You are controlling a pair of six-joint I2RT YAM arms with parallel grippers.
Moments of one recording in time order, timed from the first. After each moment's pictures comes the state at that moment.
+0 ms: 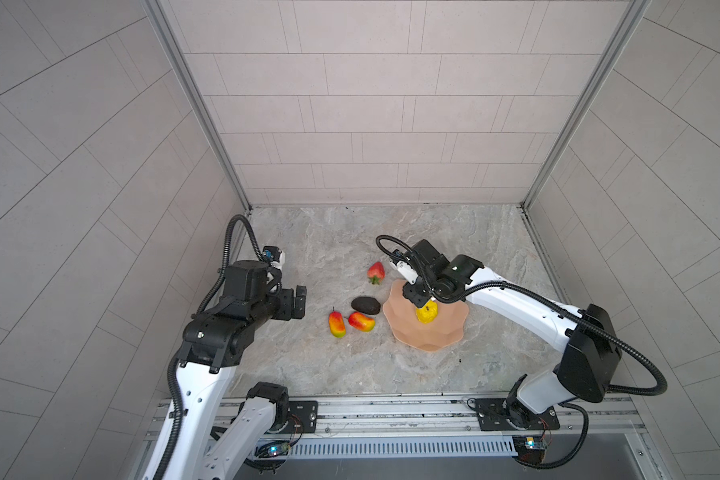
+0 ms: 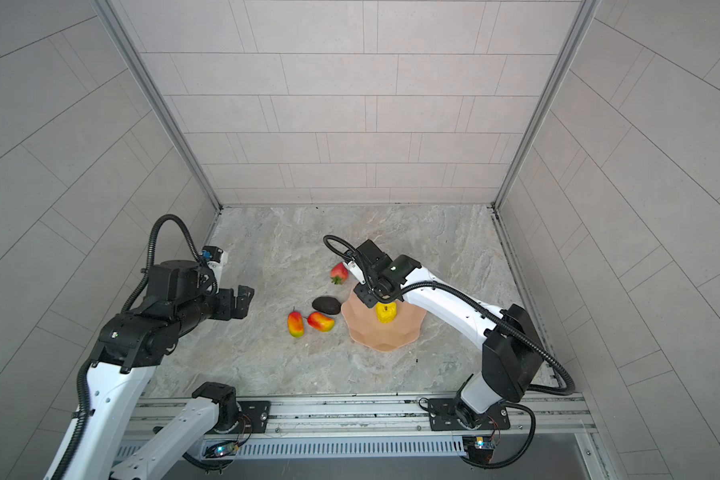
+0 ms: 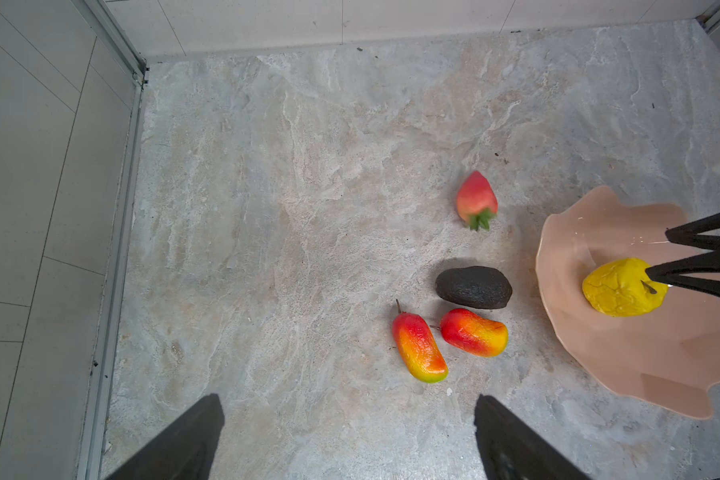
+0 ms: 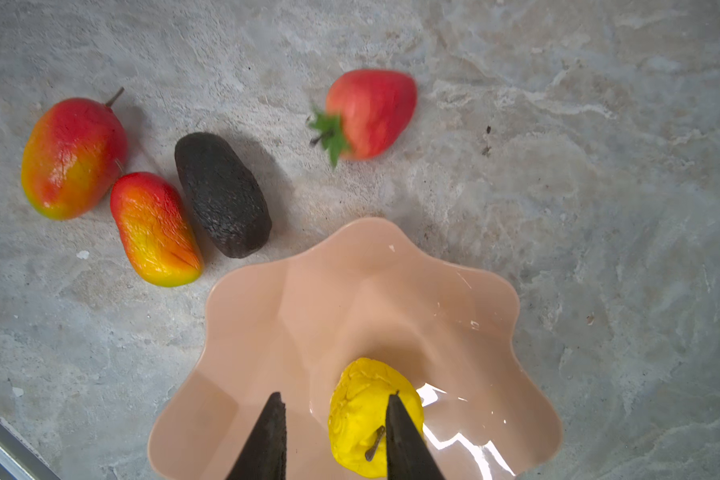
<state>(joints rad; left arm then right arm) -0.19 0.77 1.13 -1.11 -0.01 -0.07 0.72 1.53 1.27 -0.79 0.08 -0.06</state>
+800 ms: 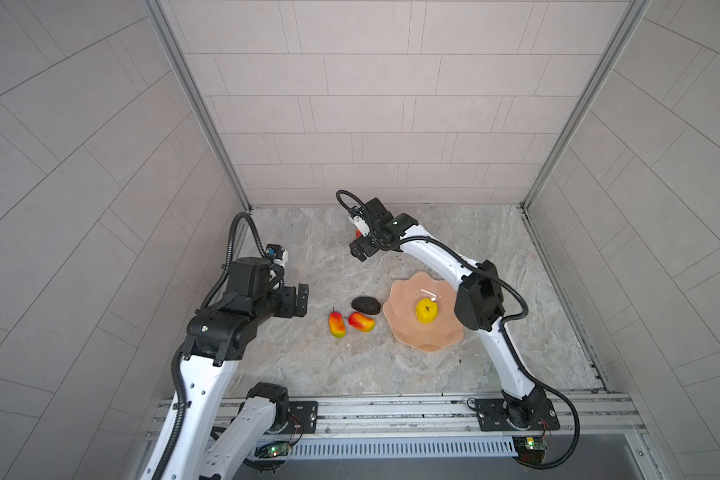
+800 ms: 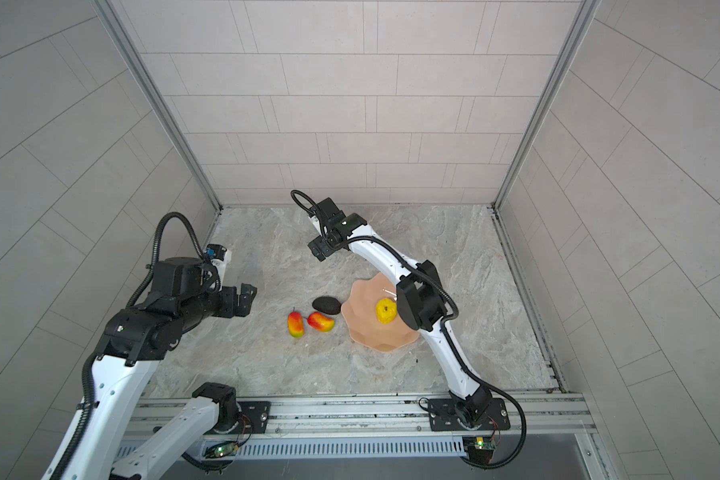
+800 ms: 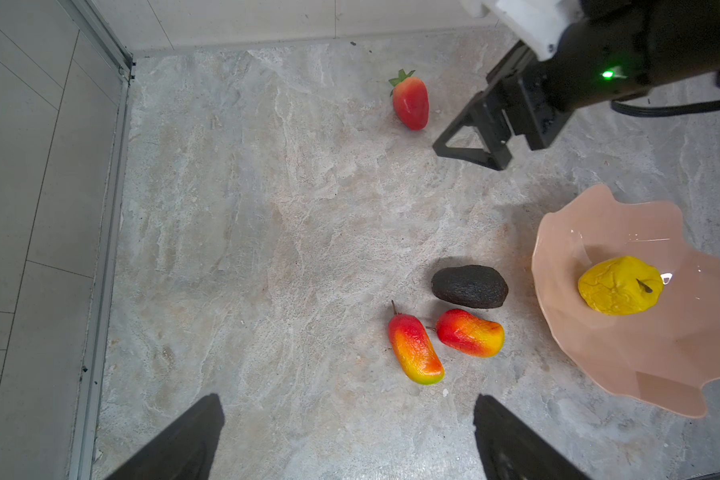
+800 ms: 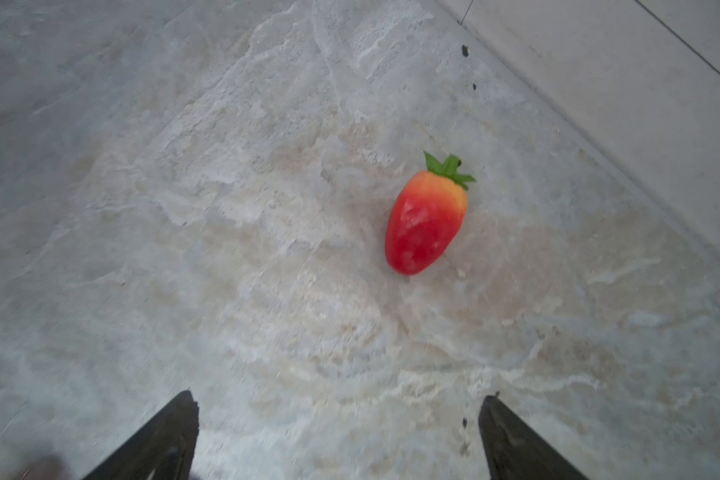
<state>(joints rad) -0.19 0.80 1.13 -1.10 0.00 -0.07 0.64 2.38 2.32 -0.84 0.06 -0.07</state>
